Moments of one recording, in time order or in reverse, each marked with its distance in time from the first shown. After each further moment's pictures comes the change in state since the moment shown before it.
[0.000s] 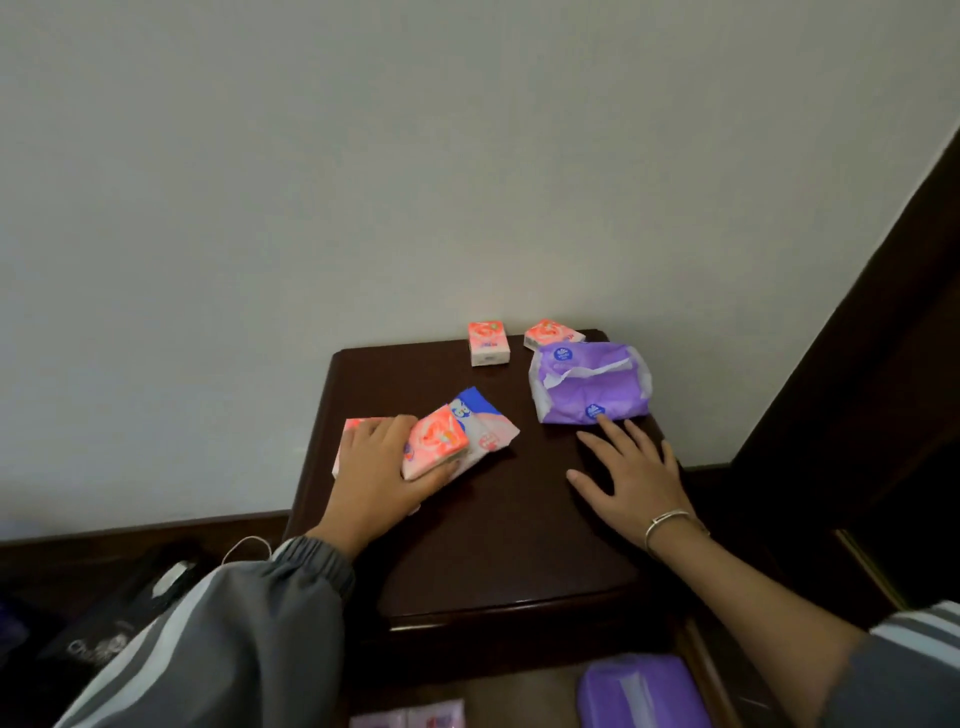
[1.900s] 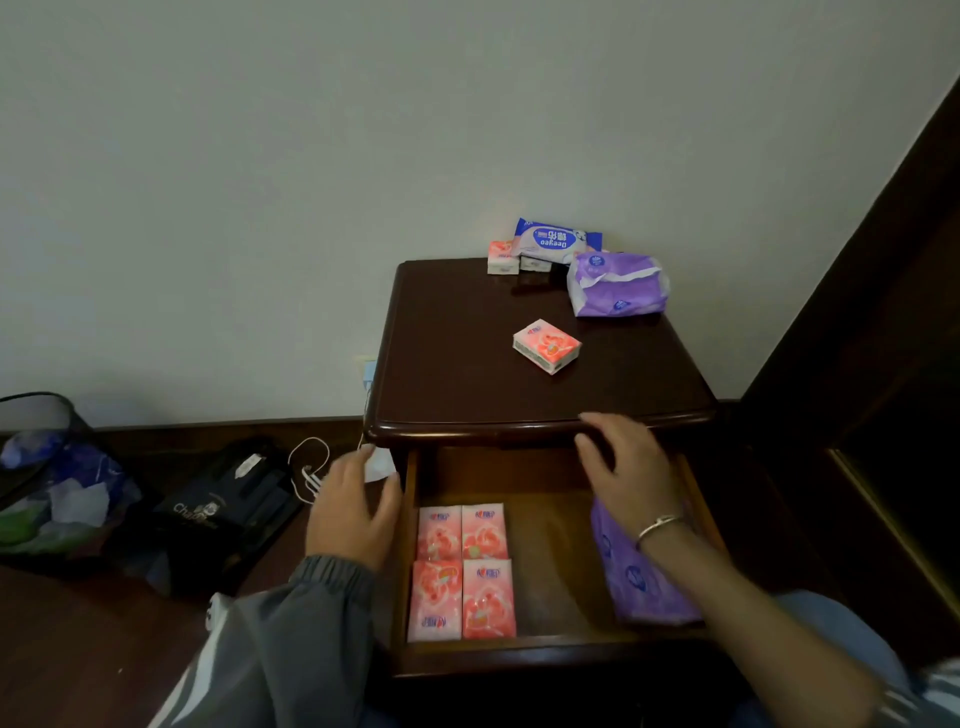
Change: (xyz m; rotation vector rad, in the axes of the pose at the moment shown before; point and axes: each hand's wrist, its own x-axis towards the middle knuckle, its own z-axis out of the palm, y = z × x) left_hand -0.238 0.010 -0.050 -0.092 0.124 -0.496; right_hand -0.180 -0.070 0.004 0.469 0.310 -0.156
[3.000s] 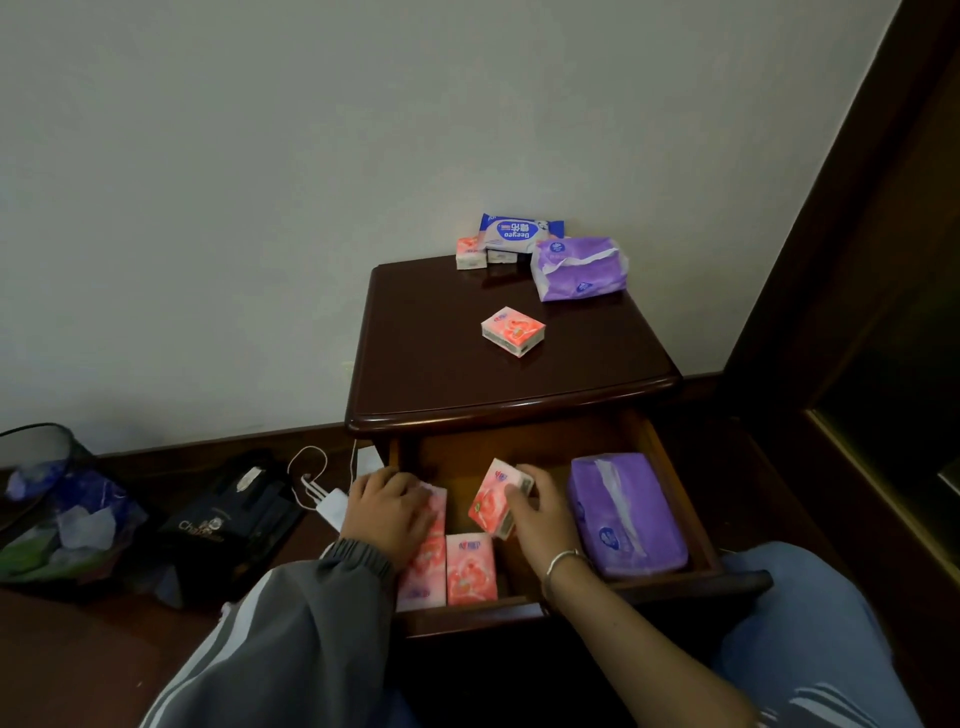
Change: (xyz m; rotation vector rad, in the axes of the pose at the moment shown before) left_hand -0.011 0.004 0.031 0.650 -0.450 0.427; right_hand -0.072 -0.026 0.068 0.676 -0.186 0.679
